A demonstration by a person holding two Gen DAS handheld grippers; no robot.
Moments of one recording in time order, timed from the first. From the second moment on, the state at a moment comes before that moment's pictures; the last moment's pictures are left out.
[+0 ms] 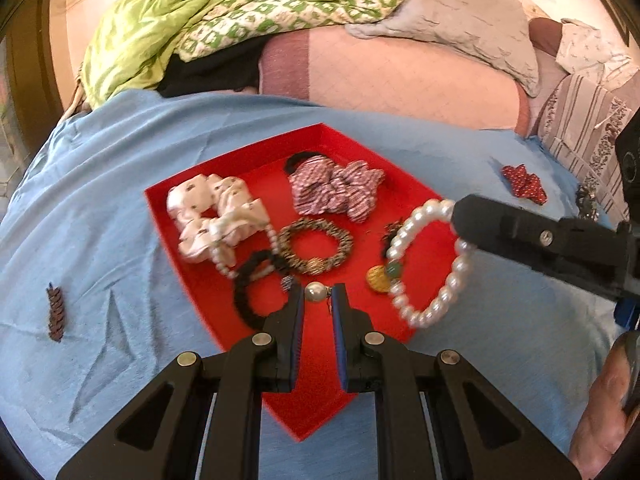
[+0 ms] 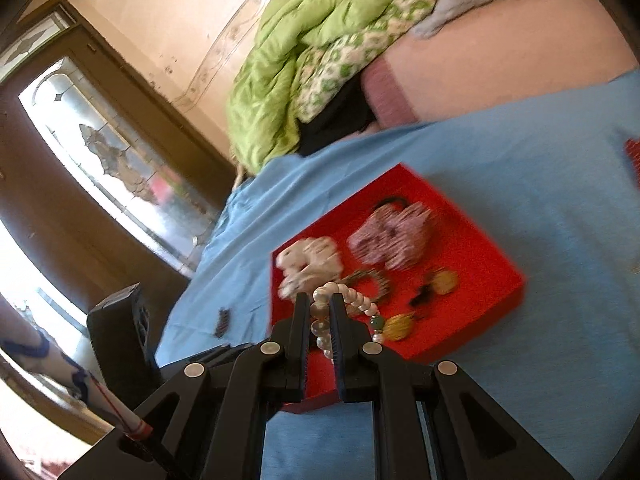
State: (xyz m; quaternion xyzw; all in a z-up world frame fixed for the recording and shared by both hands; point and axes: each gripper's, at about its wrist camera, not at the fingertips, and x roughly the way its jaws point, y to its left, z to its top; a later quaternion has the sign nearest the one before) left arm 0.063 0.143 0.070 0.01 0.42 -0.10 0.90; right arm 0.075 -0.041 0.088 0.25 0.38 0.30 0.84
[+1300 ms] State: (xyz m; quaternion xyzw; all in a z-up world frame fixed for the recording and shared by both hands) left arm 0.083 0.143 0.041 0.02 0.47 -0.08 0.88; right arm 0.092 -0.032 0.043 0.17 0.45 0.22 0.85
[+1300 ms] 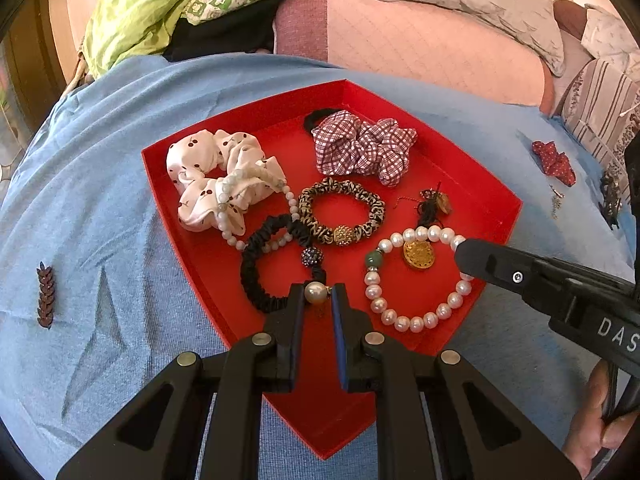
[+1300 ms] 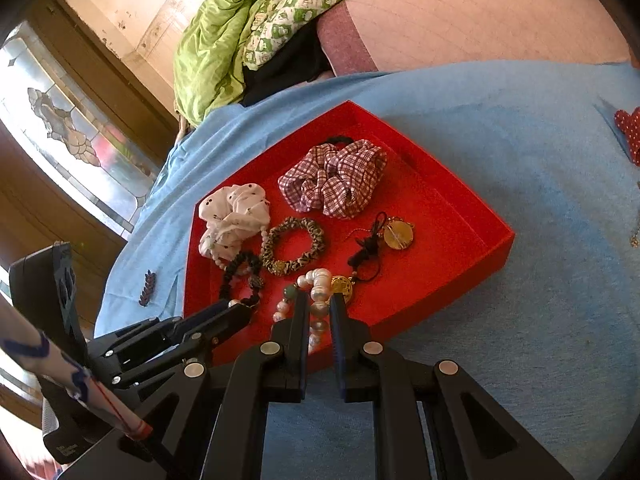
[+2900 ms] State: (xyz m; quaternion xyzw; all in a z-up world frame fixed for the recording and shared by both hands) left arm 0.082 0.141 0.041 0.03 0.47 -0.06 0.88; right arm 0.090 -0.030 0.043 0.16 0.45 0.22 0.85
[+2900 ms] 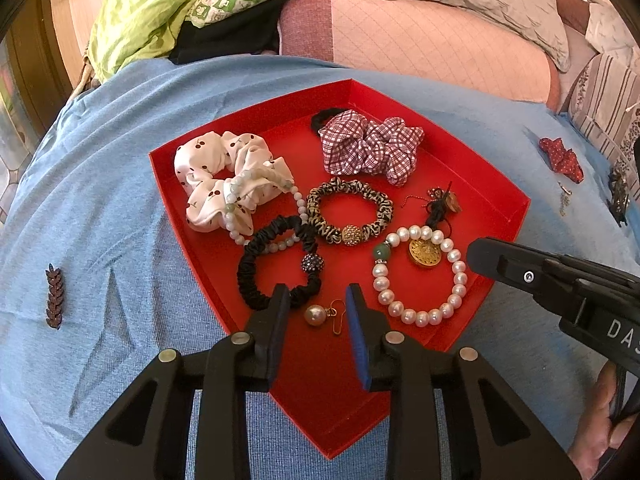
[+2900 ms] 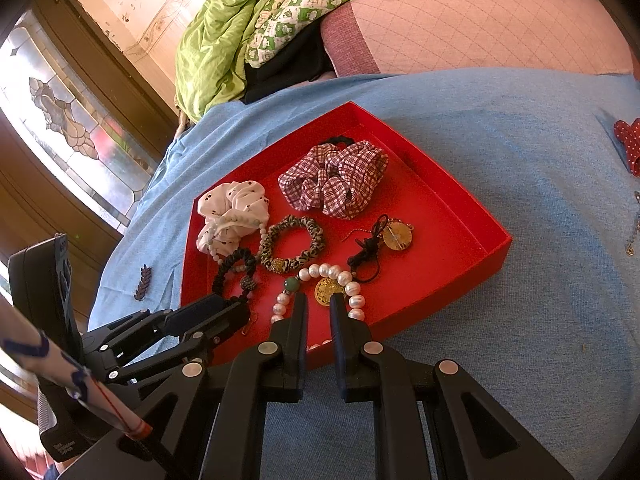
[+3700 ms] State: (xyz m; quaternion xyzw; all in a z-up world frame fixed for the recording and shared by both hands) left arm 0.002 0.159 0.117 -0.02 0.31 0.05 0.95; right arm 0.029 -0.042 0.105 0.03 0.35 0.12 0.93
